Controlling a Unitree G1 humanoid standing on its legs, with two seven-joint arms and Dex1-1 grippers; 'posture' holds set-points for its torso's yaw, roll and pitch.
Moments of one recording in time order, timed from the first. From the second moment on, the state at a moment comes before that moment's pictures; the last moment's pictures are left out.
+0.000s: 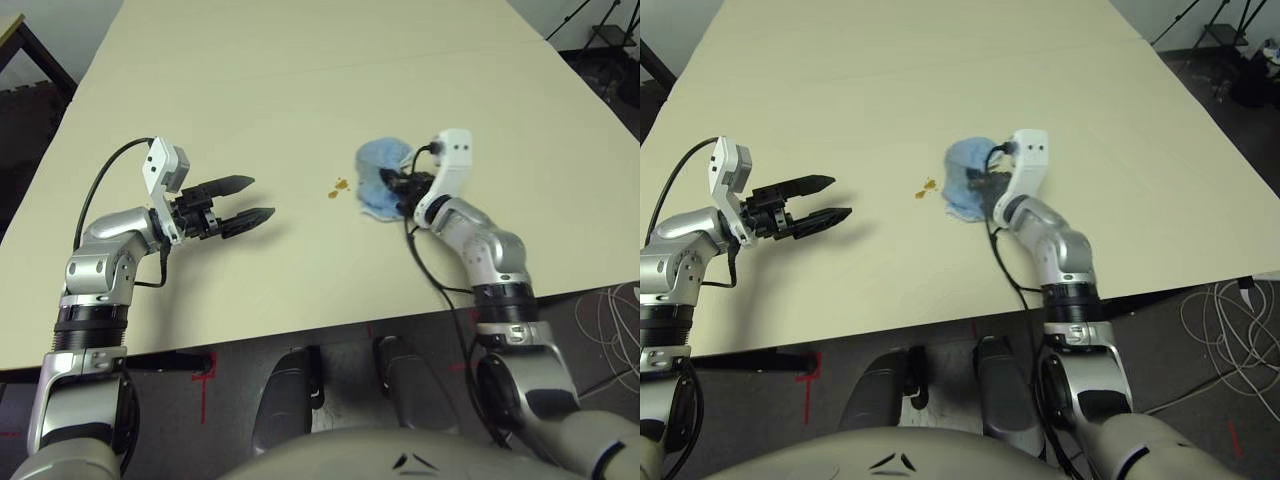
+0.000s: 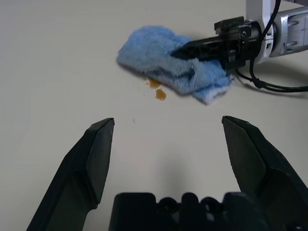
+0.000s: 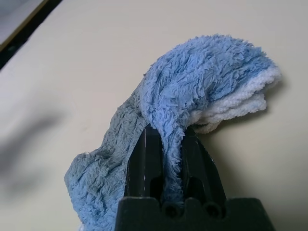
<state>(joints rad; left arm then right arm) -0.38 0.68 0.14 0.13 -0.49 0.37 -1.15 -0.56 -0.04 -0.02 0.20 0.41 0.69 0.41</state>
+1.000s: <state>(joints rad) -0.38 0.67 0.14 0.13 -0.49 0.37 -1.14 -0.67 -0.11 -0.21 0.36 0.40 0.53 0.28</state>
